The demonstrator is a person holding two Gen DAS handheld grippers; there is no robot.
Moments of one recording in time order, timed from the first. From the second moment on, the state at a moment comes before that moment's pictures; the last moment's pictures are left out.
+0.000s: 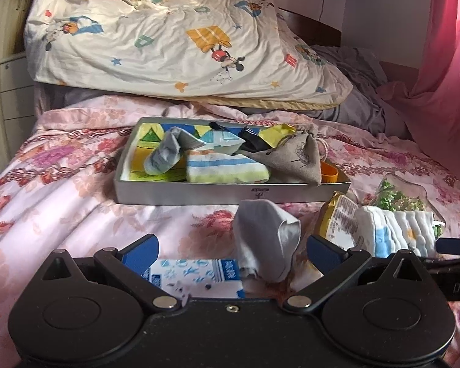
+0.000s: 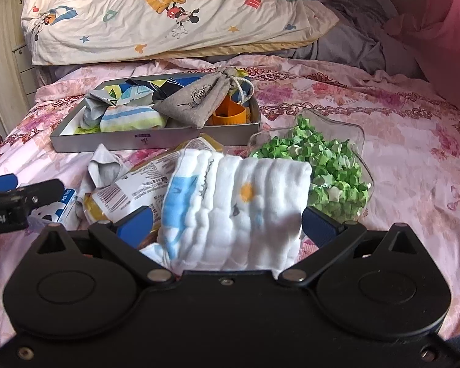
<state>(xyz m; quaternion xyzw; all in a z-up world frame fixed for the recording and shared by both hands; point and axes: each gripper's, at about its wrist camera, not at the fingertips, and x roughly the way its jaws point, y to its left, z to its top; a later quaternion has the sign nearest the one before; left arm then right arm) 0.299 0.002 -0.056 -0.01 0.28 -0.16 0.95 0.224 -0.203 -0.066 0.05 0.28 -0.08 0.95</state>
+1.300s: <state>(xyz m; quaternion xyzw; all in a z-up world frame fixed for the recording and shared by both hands) 0.377 -0.011 -0.086 -0.11 0.39 -0.21 0.89 0.238 -0.185 -0.082 -0.03 0.25 -0.06 0.97</state>
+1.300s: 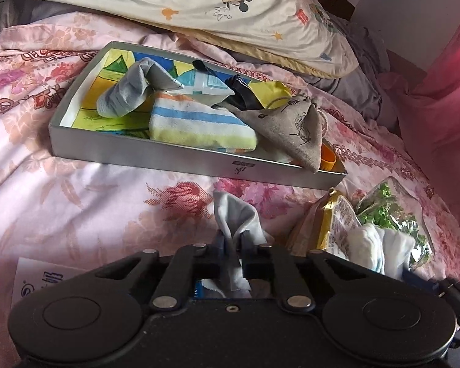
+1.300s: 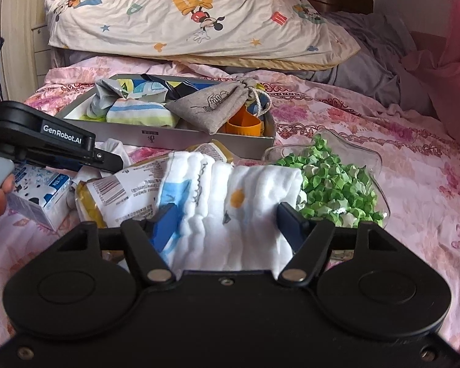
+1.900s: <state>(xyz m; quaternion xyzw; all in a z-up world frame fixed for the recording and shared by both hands) 0.344 0.002 -0.061 -0.12 0.34 -0.22 0.91 0.238 -0.182 -0.085 -0.03 0.27 -0.04 0.96</state>
